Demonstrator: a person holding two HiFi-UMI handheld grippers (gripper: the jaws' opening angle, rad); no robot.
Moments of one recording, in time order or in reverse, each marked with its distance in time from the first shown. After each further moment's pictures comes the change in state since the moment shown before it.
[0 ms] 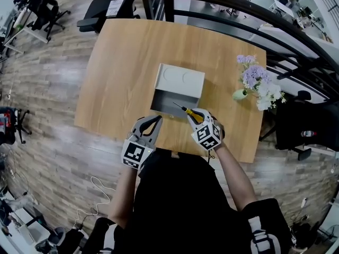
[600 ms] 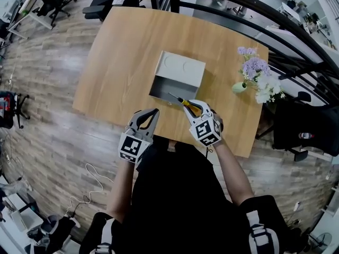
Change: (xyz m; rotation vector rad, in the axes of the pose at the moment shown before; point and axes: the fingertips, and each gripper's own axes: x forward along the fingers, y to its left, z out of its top) left arm -0.022 -0.028 -0.007 -0.018 0.002 0.072; right arm -0.043 0.016 0.033 -0.049 -0.141 0.016
